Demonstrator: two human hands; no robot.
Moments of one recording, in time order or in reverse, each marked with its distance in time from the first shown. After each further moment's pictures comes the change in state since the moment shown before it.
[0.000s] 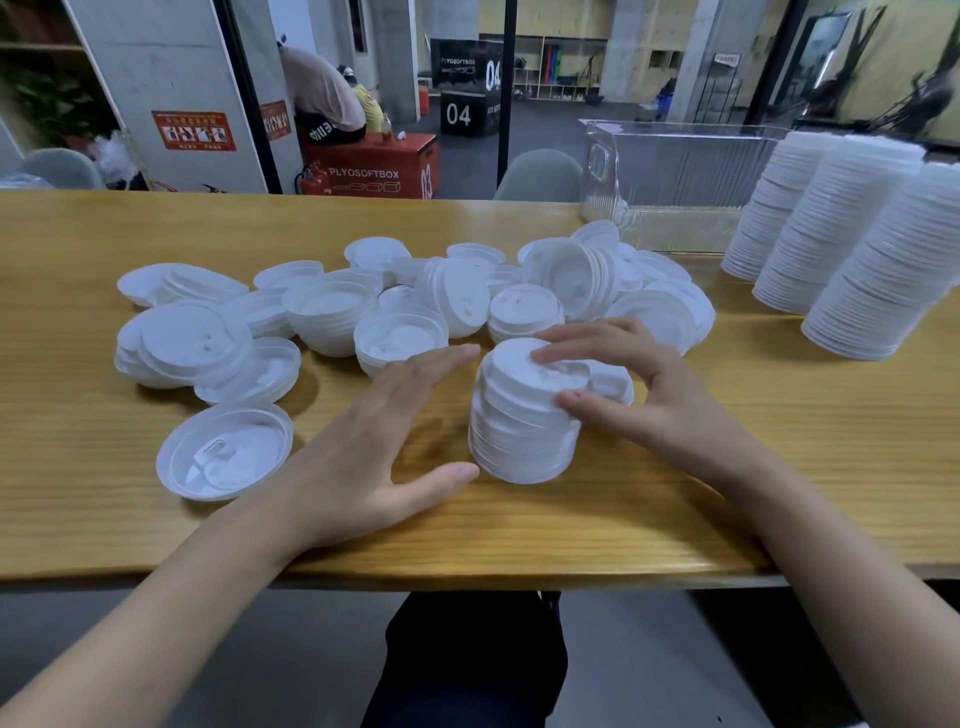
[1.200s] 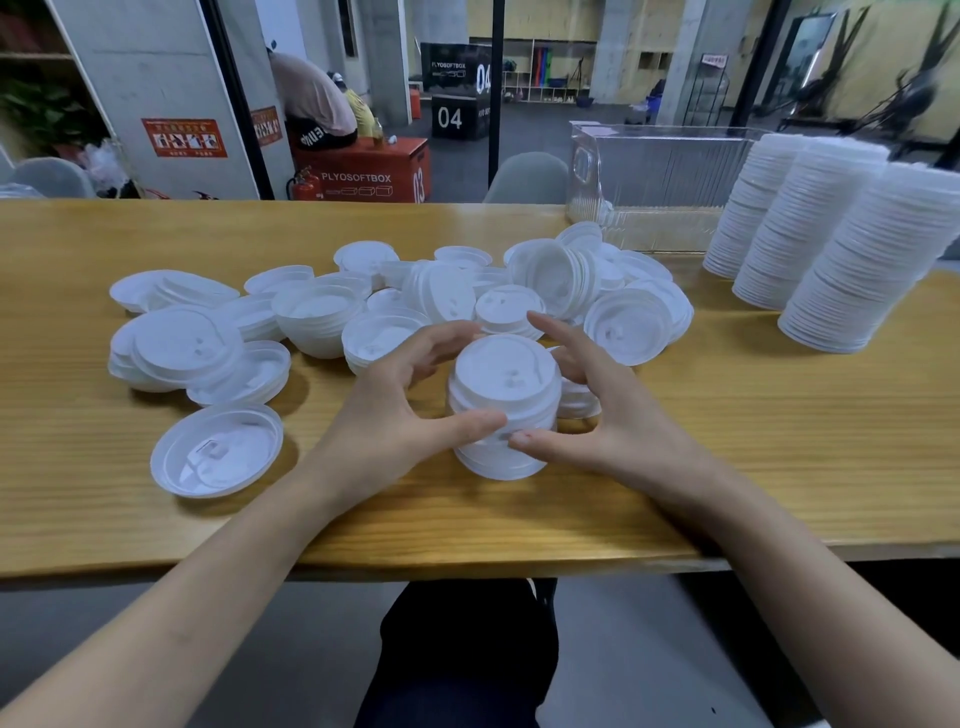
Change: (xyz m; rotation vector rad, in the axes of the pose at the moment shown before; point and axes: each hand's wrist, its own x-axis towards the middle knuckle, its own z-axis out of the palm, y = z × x) left_hand 0.032 0.024 0.012 -0.430 0.177 -0.212; right_hand -0.012 -0.005 0.017 -0.069 -0.003 0.155
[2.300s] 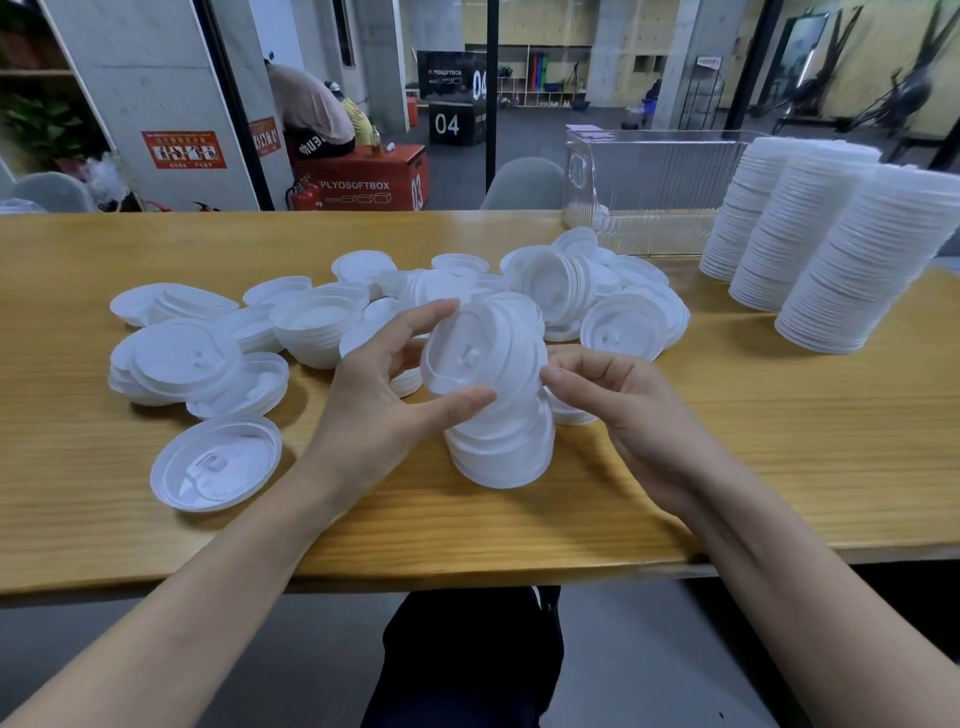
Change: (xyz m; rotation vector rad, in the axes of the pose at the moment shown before) left_hand 0.004 0.011 -0.002 -0.073 0.161 0.001; right_hand 0.000 -0.013 -0.008 0.646 0.043 0.171
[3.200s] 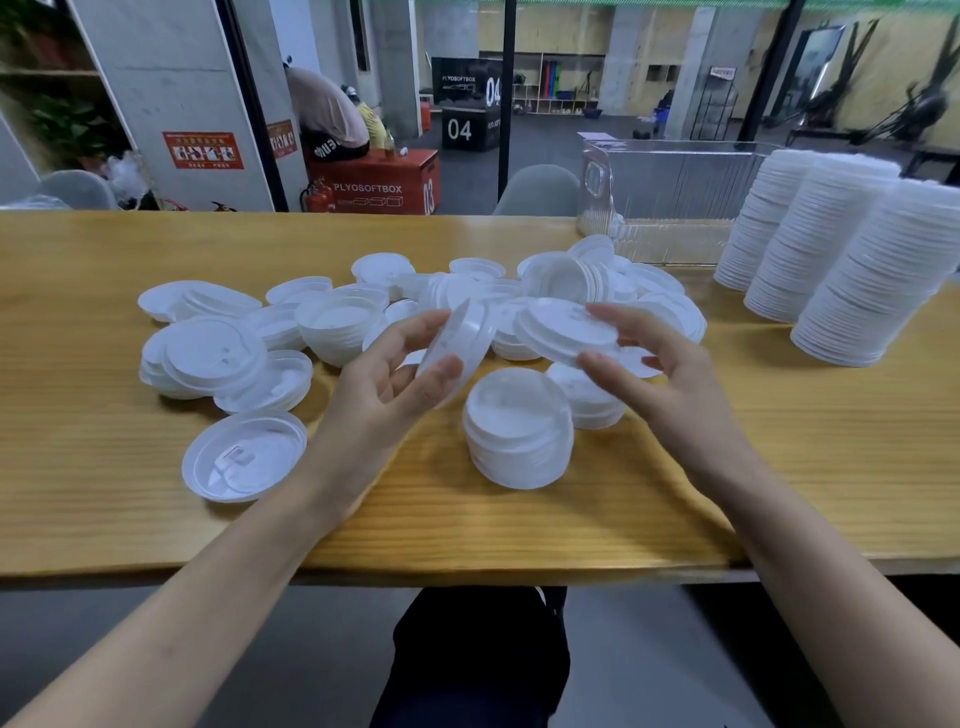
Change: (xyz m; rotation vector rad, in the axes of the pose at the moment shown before) left_hand -0.009 0.000 -0.015 -0.233 -0.044 -0.063; right_hand 0.007 -0.002 -0.012 -0.476 0.240 -0.254
